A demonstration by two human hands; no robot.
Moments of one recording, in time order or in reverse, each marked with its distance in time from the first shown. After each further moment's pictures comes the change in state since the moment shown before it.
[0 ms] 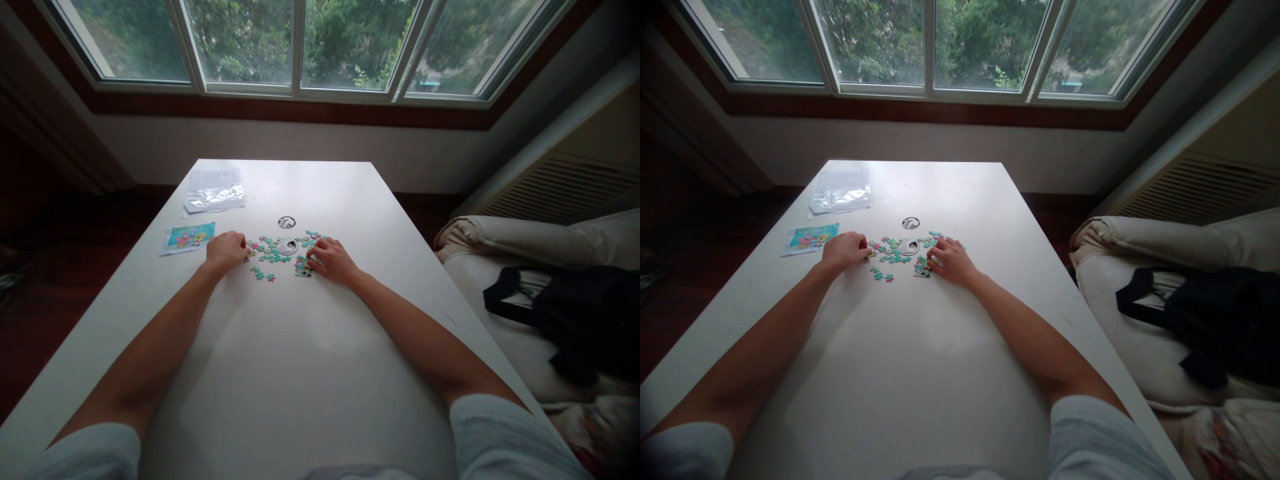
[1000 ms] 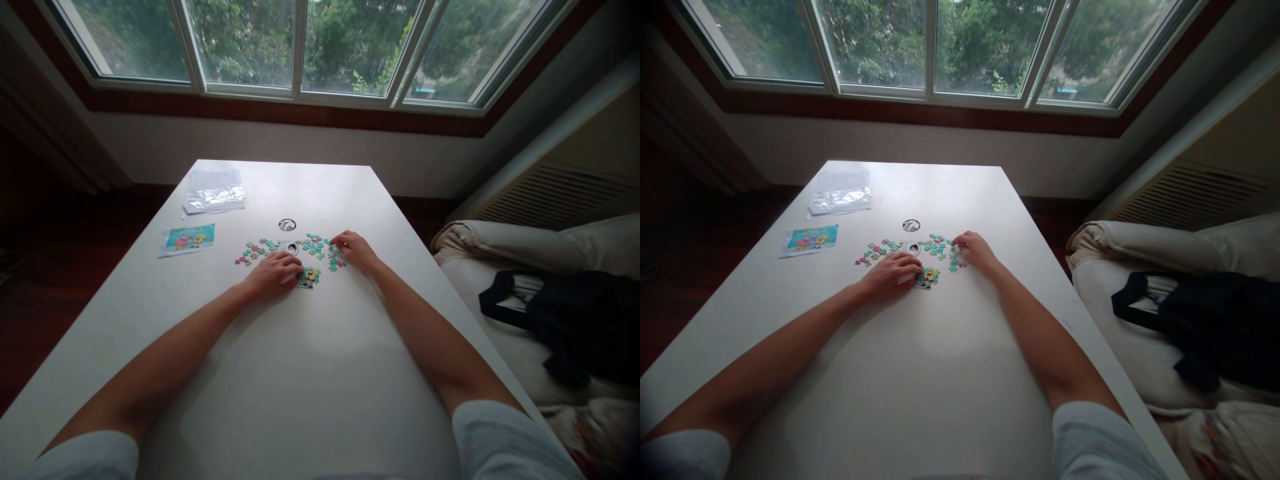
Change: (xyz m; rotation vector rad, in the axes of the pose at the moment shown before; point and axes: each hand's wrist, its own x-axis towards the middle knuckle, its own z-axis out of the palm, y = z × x) left_hand -0.034 0.068 0.030 -0.373 0.164 0.914; right_hand 0.003 0.072 -0.014 0.198 0.087 0.267
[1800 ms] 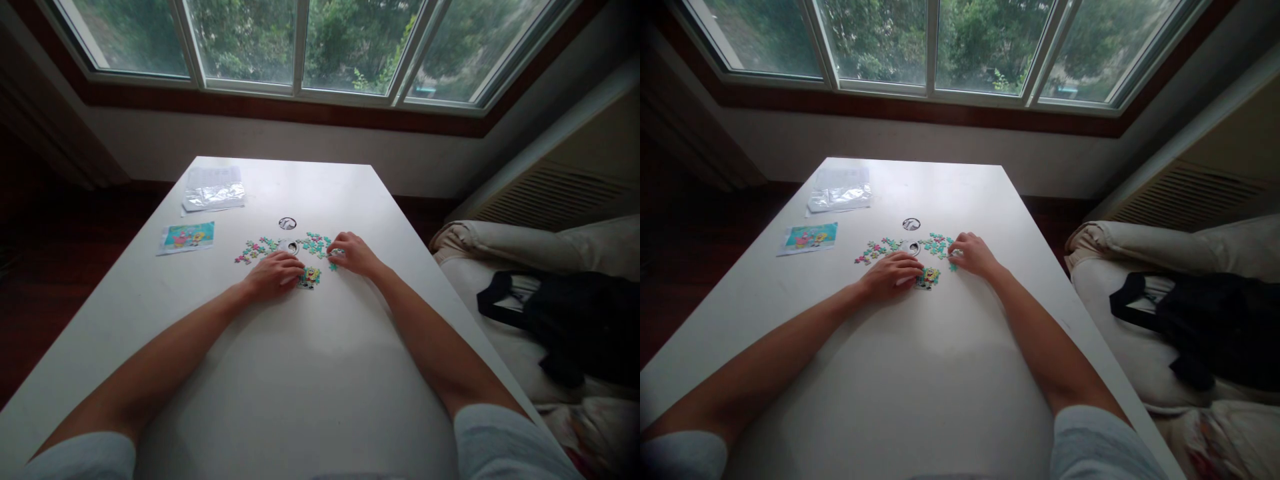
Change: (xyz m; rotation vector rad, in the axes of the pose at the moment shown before) left_hand -0.001 -0.002 0.003 -0.015 0.100 0.131; right_hand -0.011 -0.031 -0.015 -0.268 -0.159 -0.152
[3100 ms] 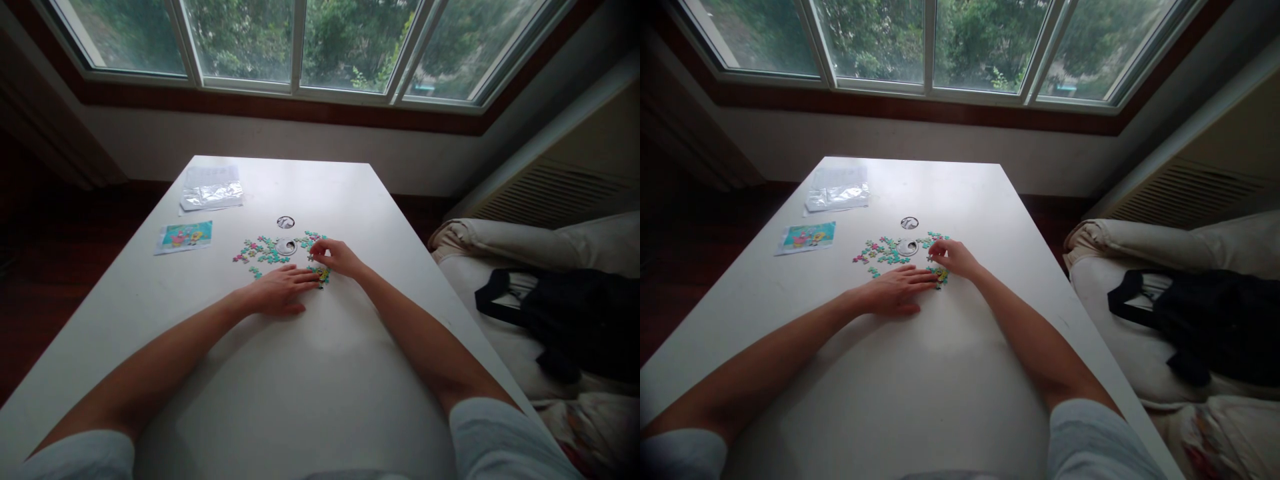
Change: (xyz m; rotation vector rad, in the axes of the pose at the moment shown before) left_hand 0.008 0.037 -0.008 -0.033 -0.348 0.085; right_hand 0.014 -0.035 0.020 0.537 0.043 0.050
